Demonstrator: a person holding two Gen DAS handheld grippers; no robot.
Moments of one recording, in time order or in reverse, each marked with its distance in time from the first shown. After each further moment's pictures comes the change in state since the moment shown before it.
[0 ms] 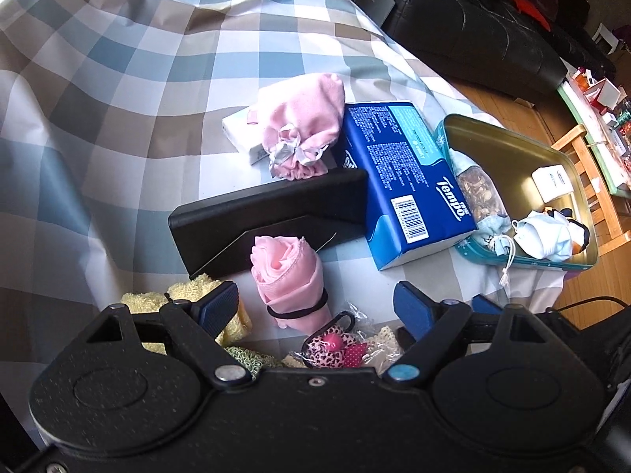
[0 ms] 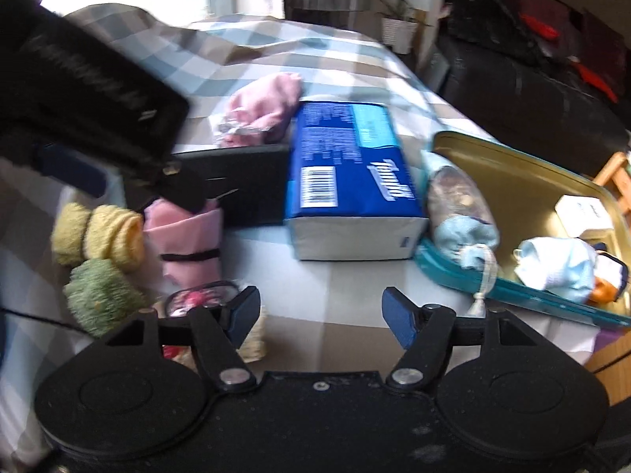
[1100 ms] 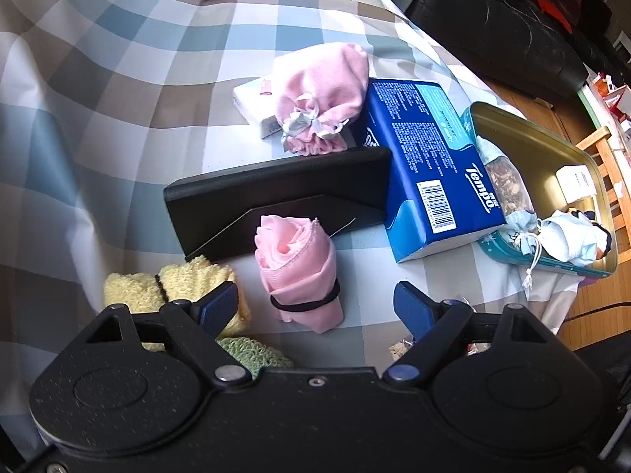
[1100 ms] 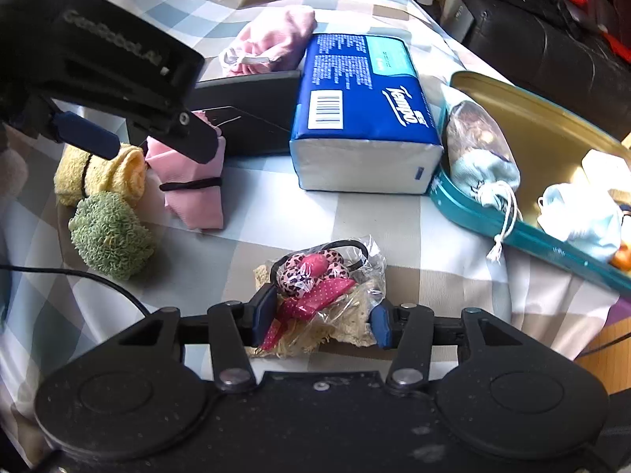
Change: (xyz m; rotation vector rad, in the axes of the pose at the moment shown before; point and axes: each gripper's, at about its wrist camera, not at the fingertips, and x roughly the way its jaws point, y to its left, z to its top) left arm 0.030 0.004 -0.006 -0.051 0.037 0.038; right arm 0.022 -0.012 -0.013 -0.001 0.161 0.048
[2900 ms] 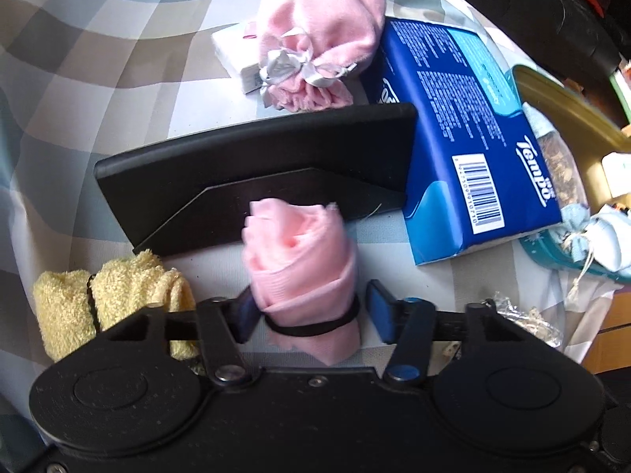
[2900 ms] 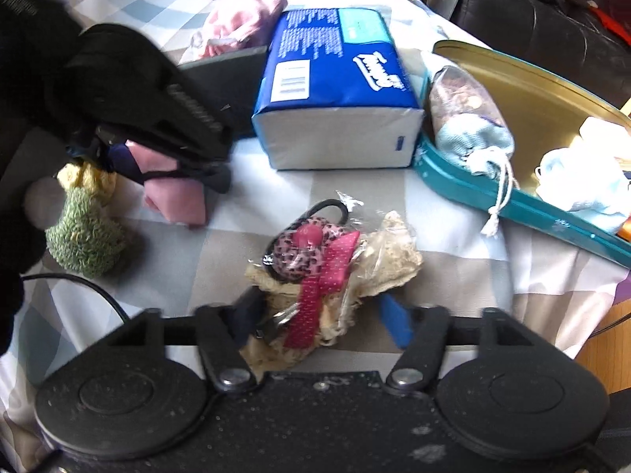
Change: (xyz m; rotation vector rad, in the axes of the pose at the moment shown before) left arm 0.055 -0.015 0.005 -0.056 0.106 0.045; right arm 0.013 -0.021 -0.008 0.061 0.029 0.002
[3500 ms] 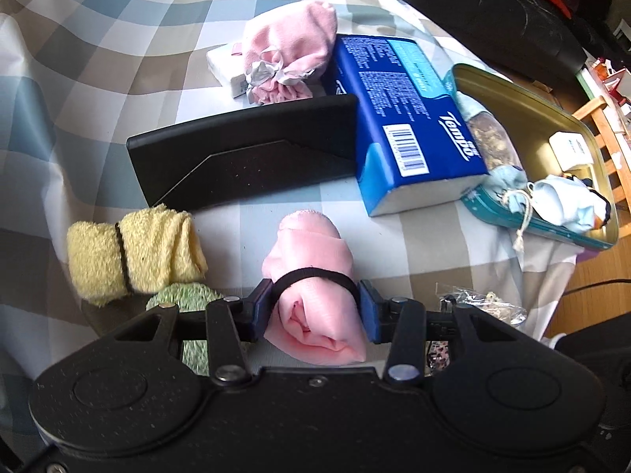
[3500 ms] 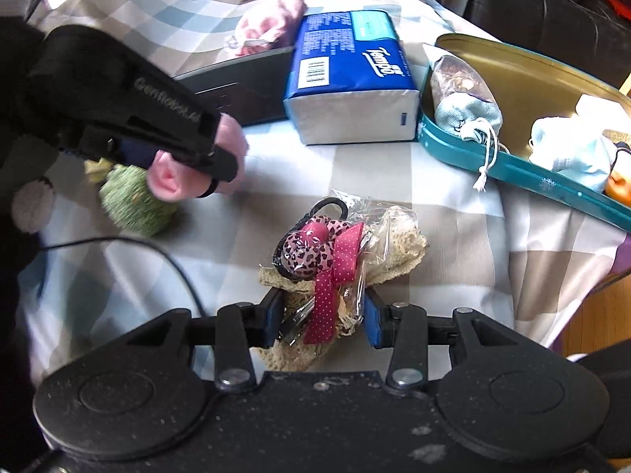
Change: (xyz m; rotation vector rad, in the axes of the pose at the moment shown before) left arm -0.052 -0.010 -0.045 0.067 -0.078 -0.043; right arm -0.047 -0.008 -0.027 -0.005 0.007 0.101
